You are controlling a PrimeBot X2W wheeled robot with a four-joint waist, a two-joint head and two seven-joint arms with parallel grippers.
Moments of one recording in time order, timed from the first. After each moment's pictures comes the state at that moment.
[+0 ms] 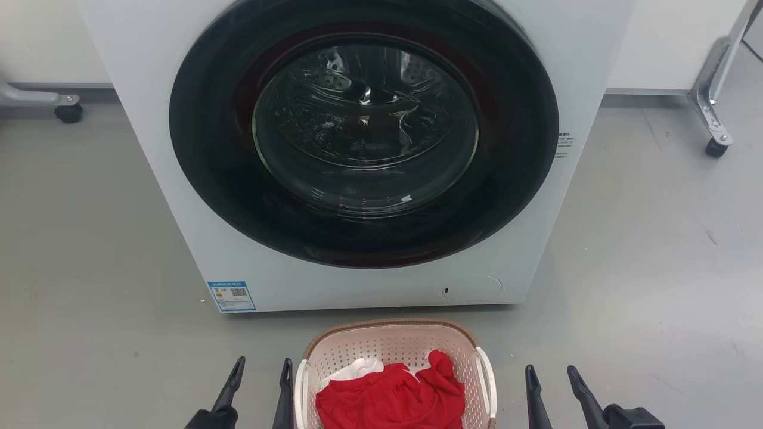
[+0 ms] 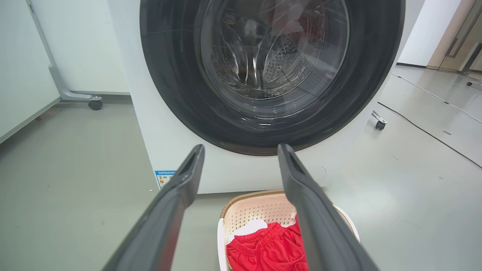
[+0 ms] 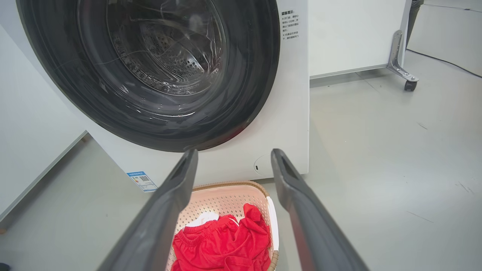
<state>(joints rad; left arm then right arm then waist) -0.06 0.09 -0.30 0.27 -0.31 0.11 -0.23 -0.06 -0.05 0.31 0.29 0.35 -0.11 -0.24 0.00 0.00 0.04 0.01</state>
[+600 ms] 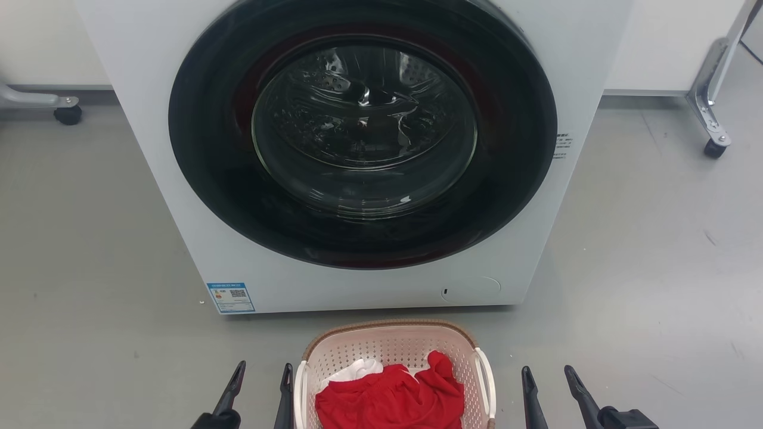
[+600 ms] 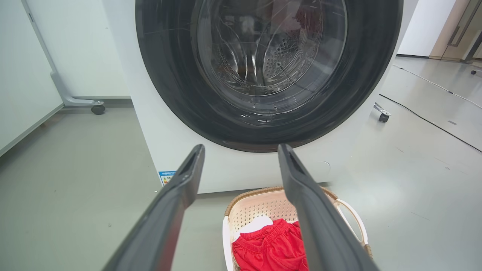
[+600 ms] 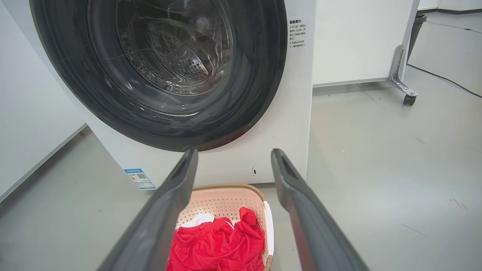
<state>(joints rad) -0.06 0.09 -0.30 0.30 -0.27 0.11 -0.25 -0.05 -0.05 0.32 0.29 0.30 -0.12 -0.25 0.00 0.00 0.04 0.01</state>
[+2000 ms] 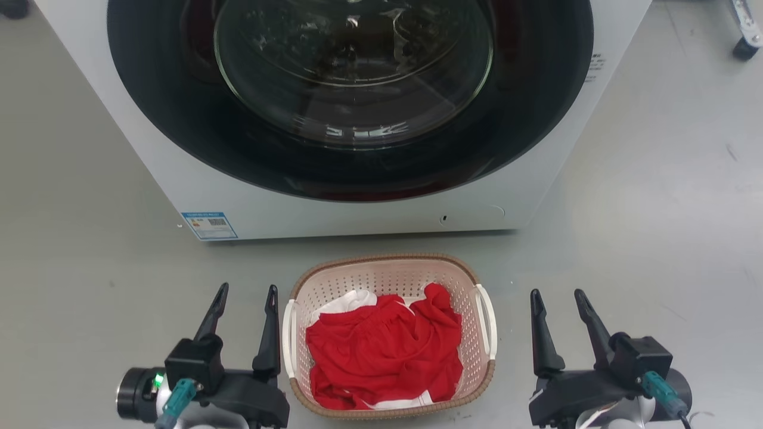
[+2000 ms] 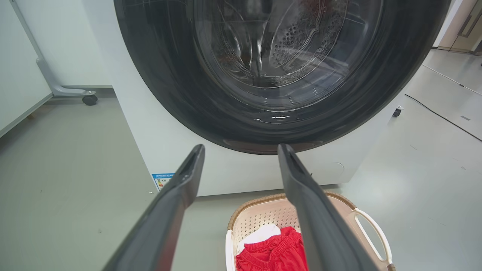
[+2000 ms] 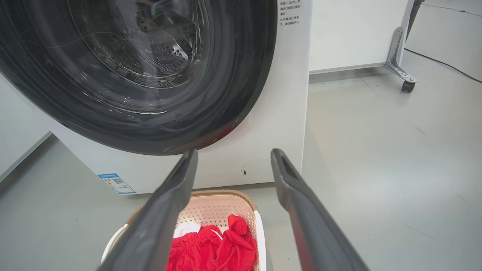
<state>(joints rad) -0.23 0.09 -0.26 0.33 -0.28 0.09 -0.25 -0.23 -0.05 0.29 0.33 0.30 -0.11 -0.25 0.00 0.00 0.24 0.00</state>
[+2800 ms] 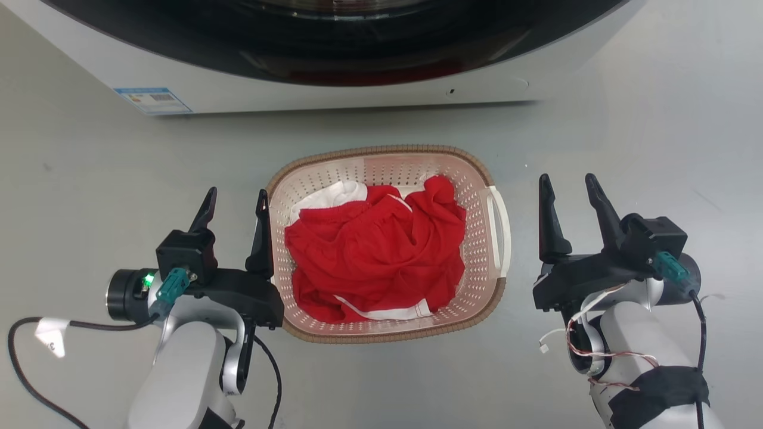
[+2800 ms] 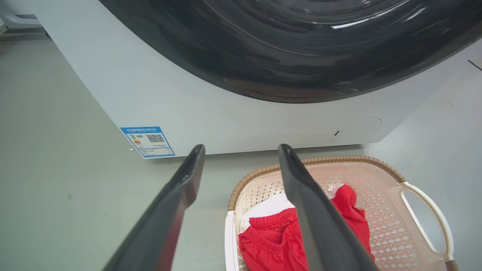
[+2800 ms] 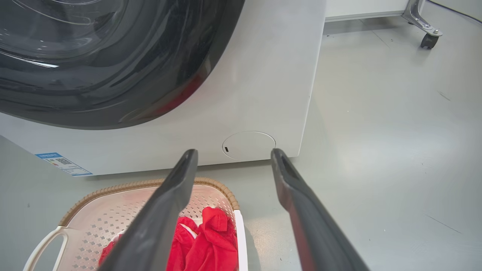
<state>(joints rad) -0.57 0.07 -0.23 0.55 -0.28 0.08 -0.22 -0.61 -0.05 0.25 0.56 0.30 -0.06 -0.26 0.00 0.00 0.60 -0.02</state>
